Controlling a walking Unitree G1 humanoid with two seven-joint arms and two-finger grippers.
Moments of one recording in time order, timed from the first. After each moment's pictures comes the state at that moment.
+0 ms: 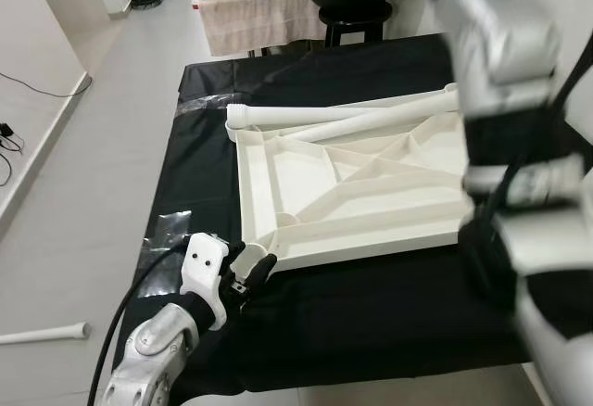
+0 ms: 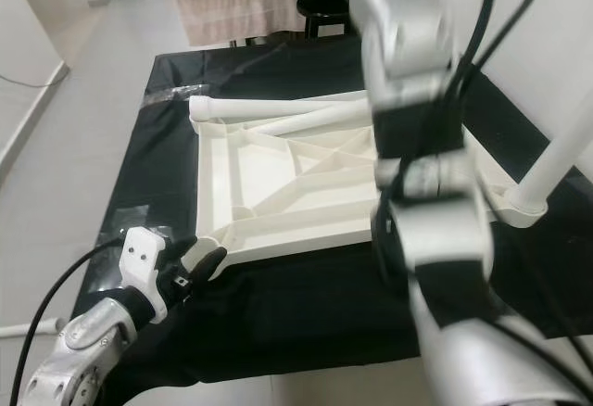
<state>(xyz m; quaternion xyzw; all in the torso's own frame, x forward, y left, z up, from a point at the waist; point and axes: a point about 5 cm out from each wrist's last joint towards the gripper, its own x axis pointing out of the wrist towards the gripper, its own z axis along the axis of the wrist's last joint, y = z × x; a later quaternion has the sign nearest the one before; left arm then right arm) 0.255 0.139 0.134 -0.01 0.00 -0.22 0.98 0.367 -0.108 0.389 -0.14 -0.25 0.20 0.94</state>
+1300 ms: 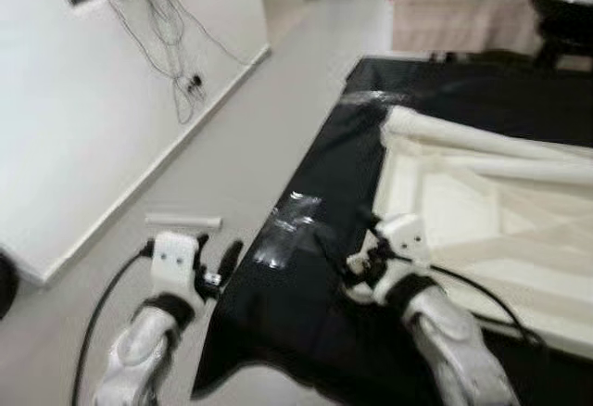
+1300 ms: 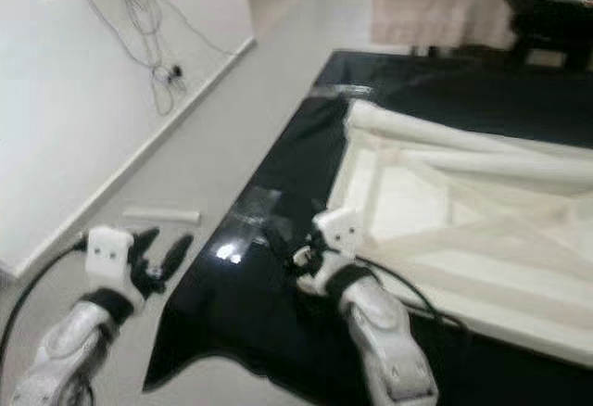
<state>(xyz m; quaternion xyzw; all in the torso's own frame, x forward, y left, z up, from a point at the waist) 0.249 0.169 0.134 -0.01 -0.01 -0.09 1.00 0.270 -0.113 0.149 0.01 -0.04 0.28 0.96</state>
